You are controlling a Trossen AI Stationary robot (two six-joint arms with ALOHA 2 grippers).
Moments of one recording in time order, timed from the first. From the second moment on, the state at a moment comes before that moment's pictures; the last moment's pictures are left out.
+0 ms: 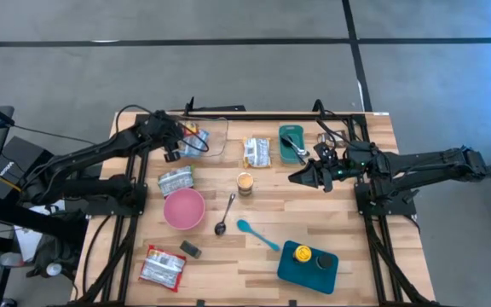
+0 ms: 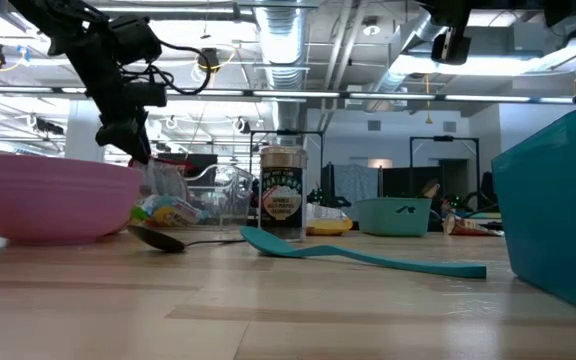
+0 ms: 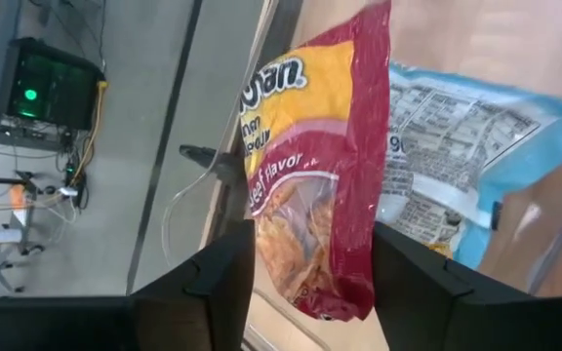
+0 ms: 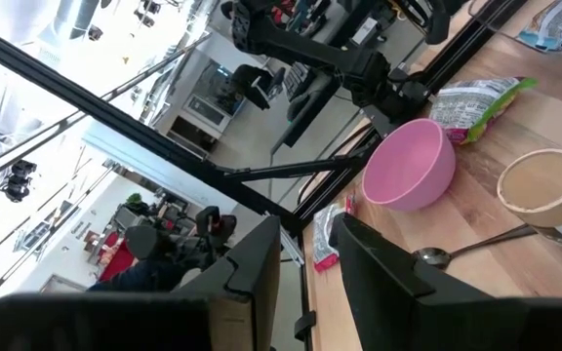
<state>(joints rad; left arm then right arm) 0.68 1.01 0.64 -0.47 -0.37 0.62 0.00 0.87 0.62 0.17 -0.15 0.93</state>
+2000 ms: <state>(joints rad) 0.43 0.88 0.64 0.02 0.09 -0.62 -0.10 0.87 0.62 0.17 -0.14 0.93</state>
